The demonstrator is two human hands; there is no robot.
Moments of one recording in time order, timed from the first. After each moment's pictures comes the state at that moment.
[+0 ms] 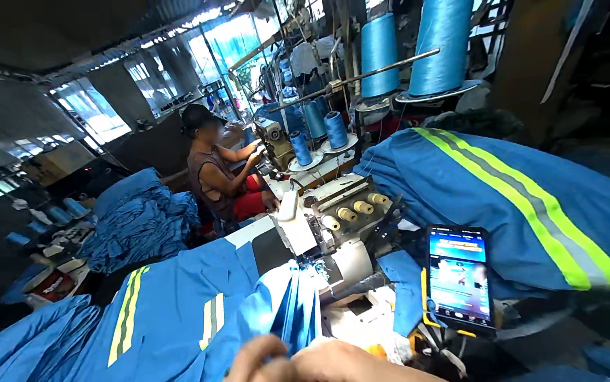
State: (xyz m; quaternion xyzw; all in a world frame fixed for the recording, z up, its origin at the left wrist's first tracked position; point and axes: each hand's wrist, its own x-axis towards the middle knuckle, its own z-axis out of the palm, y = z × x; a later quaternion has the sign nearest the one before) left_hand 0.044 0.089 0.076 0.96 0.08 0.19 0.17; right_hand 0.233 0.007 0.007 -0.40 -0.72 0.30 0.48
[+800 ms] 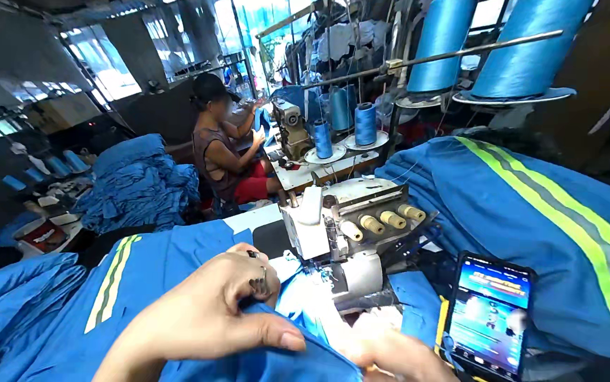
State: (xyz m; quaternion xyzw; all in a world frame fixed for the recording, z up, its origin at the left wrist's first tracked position) left_hand 0.114 0.212 0.103 0.93 -0.11 0.14 0.31; right_hand 0.288 -0.011 -0.037 -0.47 -0.64 0.19 0.58
